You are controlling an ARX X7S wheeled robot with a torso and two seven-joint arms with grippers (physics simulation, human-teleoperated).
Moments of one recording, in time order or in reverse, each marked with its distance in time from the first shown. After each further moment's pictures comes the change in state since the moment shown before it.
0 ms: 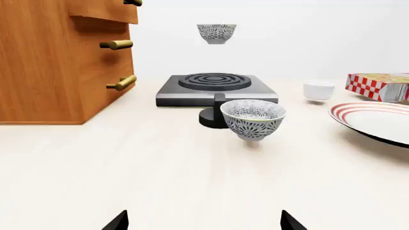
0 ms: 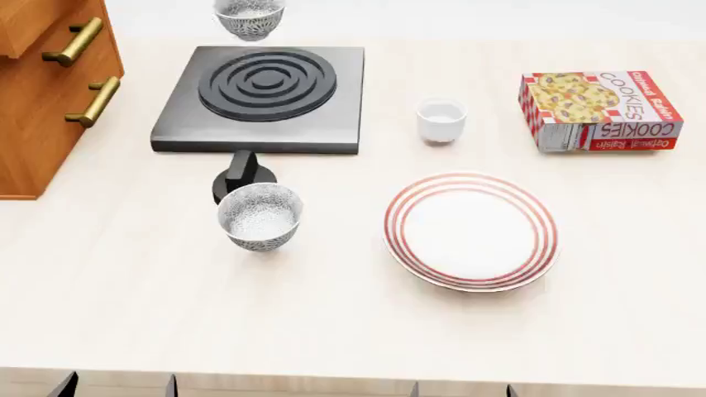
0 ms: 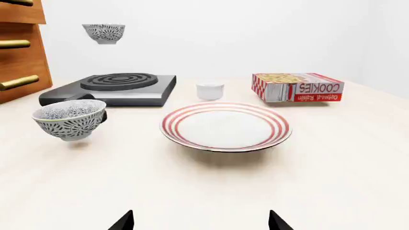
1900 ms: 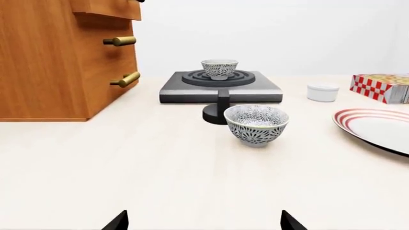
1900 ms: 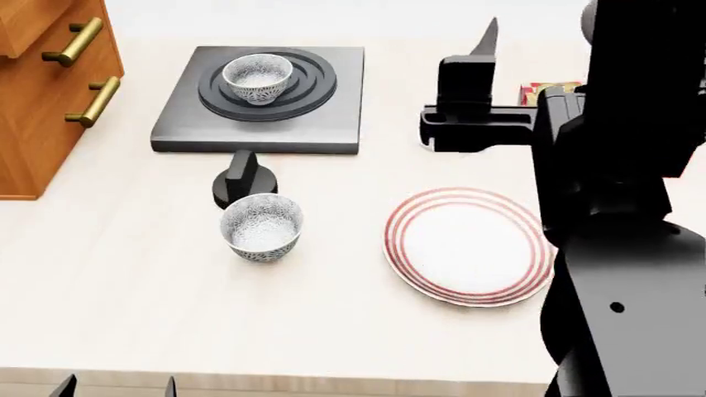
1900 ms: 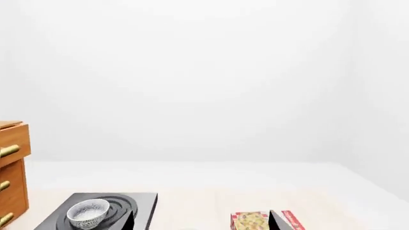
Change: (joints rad) left arm -0.010 -0.124 0.150 -0.006 -0.117 0.000 -0.163; right arm 0.941 0.165 0.043 -0.550 0.232 1.290 0.119
